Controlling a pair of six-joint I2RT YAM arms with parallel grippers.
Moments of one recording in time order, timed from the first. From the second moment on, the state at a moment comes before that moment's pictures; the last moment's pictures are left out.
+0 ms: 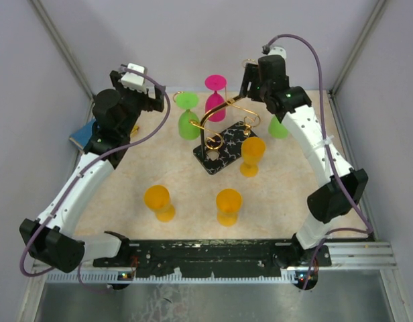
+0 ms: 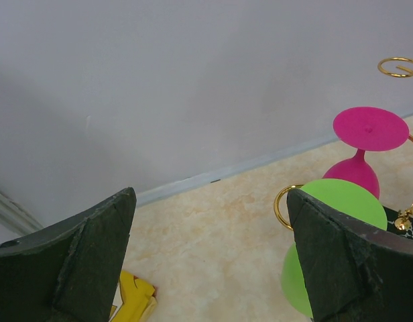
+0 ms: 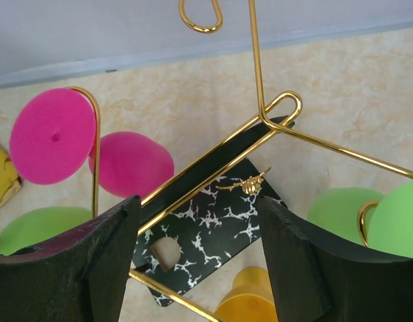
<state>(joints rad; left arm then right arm) -0.39 1.25 1.26 0.10 -0.12 0.18 0.40 1.65 1.83 -0.63 0.26 0.37</state>
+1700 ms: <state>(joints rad) -0.39 1.37 1.28 0.20 -0.09 0.24 0.34 2.14 2.34 -0.70 0.08 0.40</state>
